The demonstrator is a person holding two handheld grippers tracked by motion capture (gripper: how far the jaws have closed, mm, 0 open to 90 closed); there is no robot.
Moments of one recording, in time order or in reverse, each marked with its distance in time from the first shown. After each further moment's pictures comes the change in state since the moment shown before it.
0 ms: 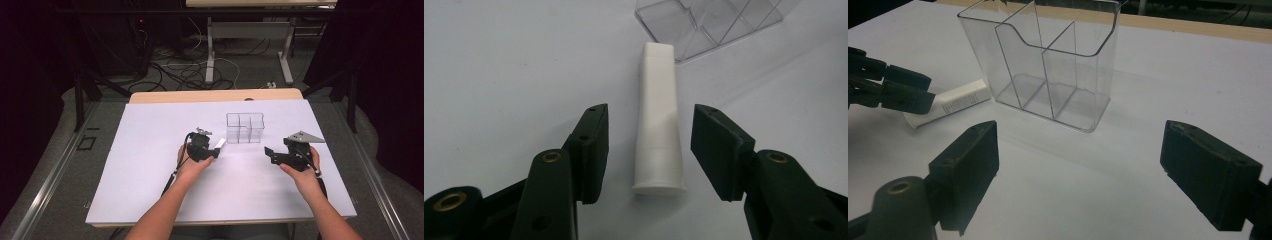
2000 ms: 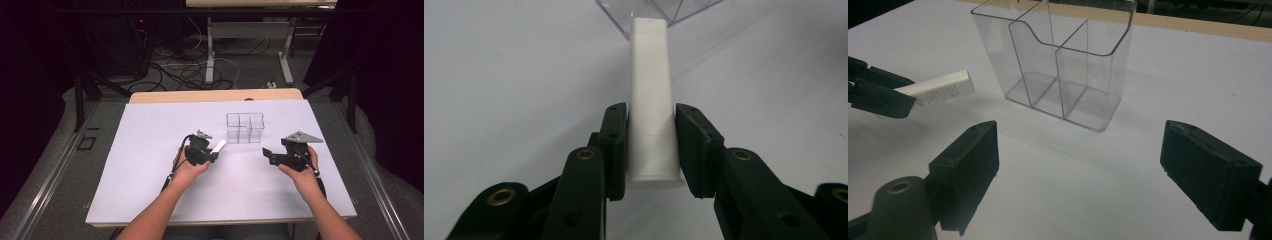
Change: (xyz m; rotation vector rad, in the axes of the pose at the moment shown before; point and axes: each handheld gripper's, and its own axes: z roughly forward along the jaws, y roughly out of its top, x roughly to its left) left arm -0.008 -0.005 -0.031 0.028 -0.098 0.071; right arm 0.006 0.001 0.001 0.017 0.030 -0.018
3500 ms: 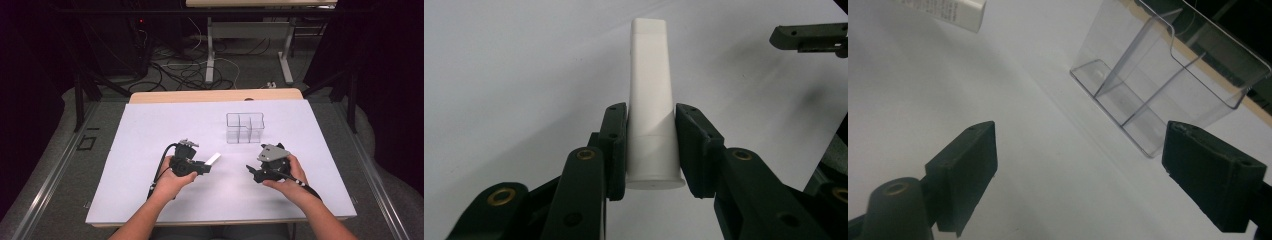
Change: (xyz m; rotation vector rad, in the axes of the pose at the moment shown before) left arm 0.000 -0.026 -0.054 0.076 -0.164 -0.084; right arm 0.061 -0.005 0.010 0.090 0.055 -0.549
